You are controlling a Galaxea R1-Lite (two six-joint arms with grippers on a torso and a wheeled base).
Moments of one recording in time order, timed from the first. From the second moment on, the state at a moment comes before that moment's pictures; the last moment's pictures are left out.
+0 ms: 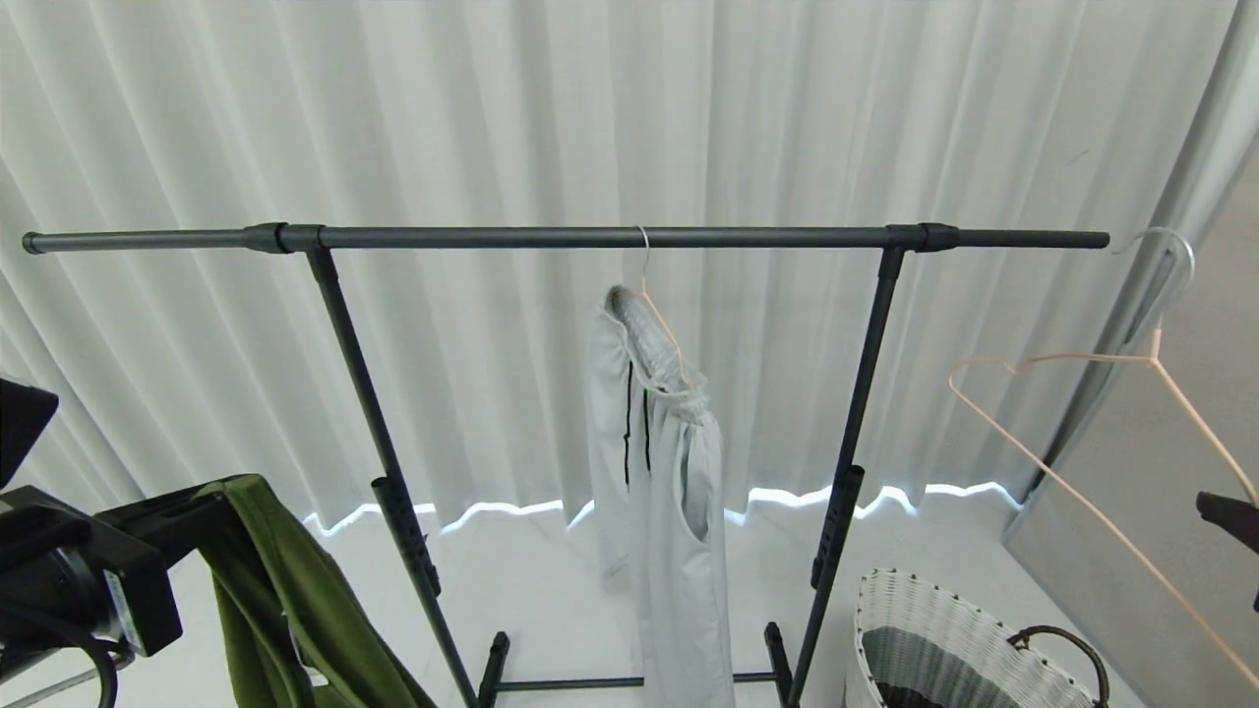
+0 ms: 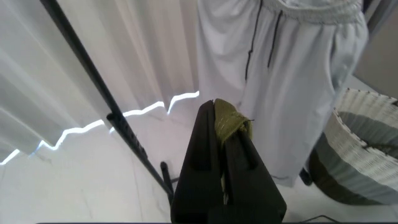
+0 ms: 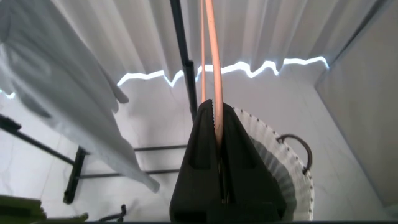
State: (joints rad) left arm 0.00 0.98 -0.44 -0.27 -0.31 0.18; right arm 0.36 0.92 -0.50 -0.12 -0.25 0.21
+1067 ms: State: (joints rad) left arm 0.00 0.98 -0.44 -0.27 -0.31 0.18; right arm 0.37 0.92 -0.50 -0.11 -0.23 0.21
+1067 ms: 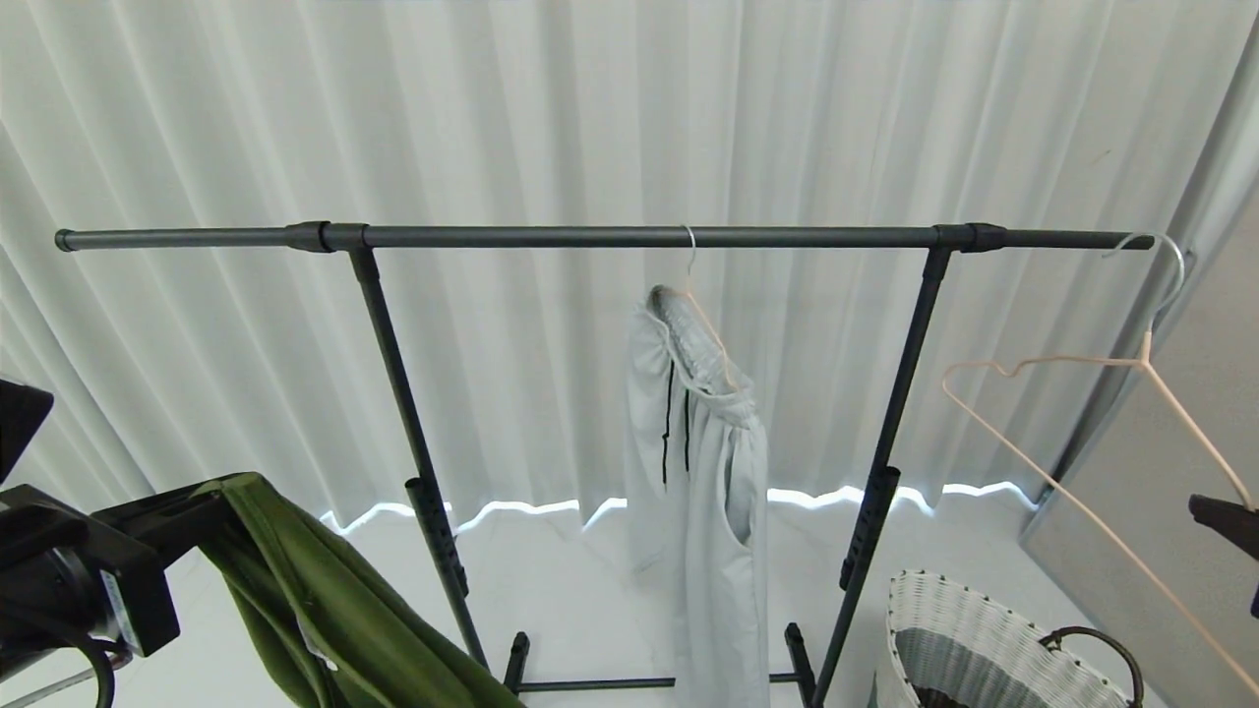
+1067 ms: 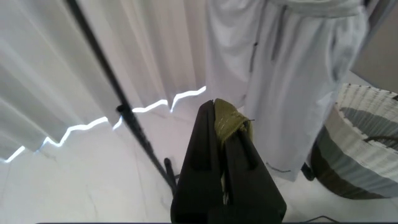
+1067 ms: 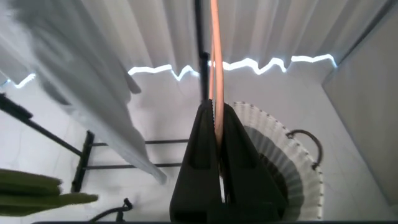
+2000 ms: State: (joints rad) left arm -0.01 0.98 -0.40 -0.27 -0.31 0.27; right arm 0.38 0.86 -0.48 -0.26 0.05 0.21
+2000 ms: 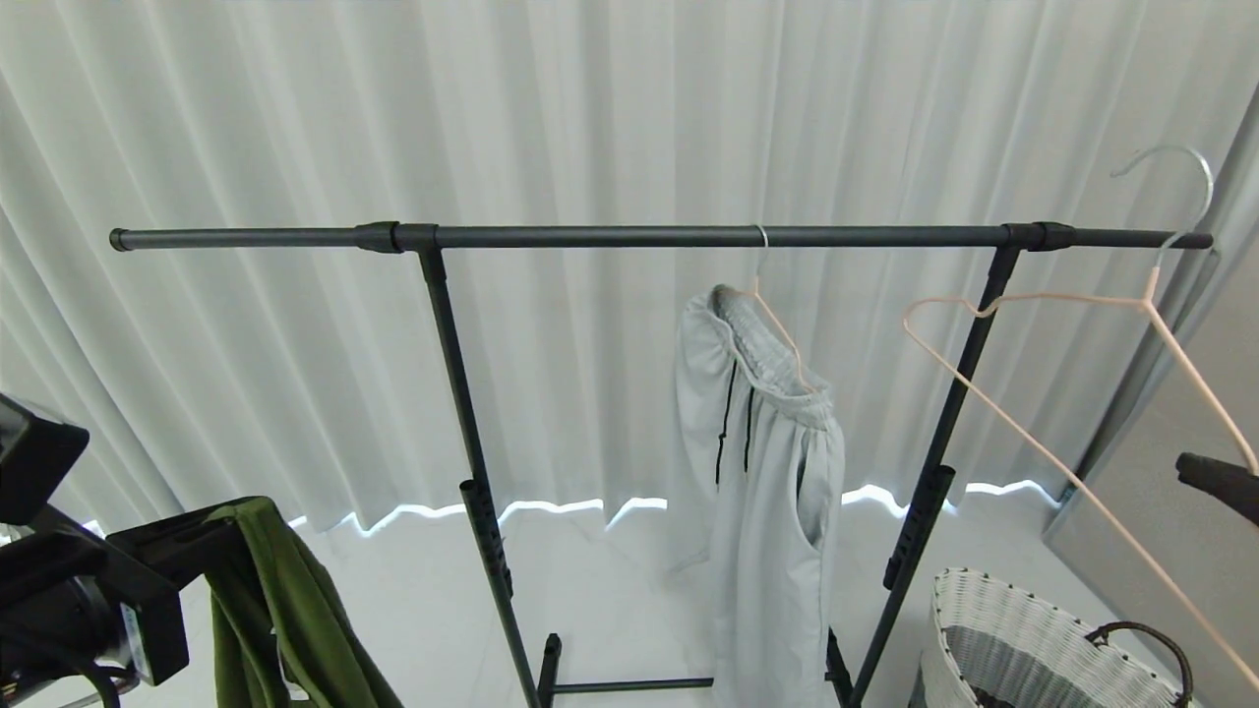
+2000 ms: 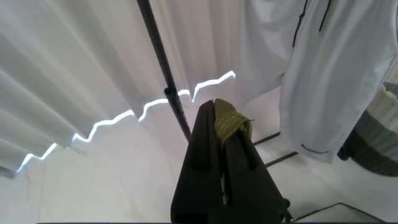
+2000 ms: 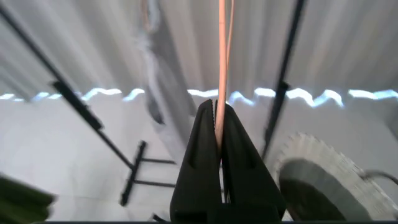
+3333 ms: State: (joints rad) left arm -0.18 1.13 -0.73 -0.27 0.03 0.34; right arm 0.69 1.08 -0.55 -0.41 0.38 -0.08
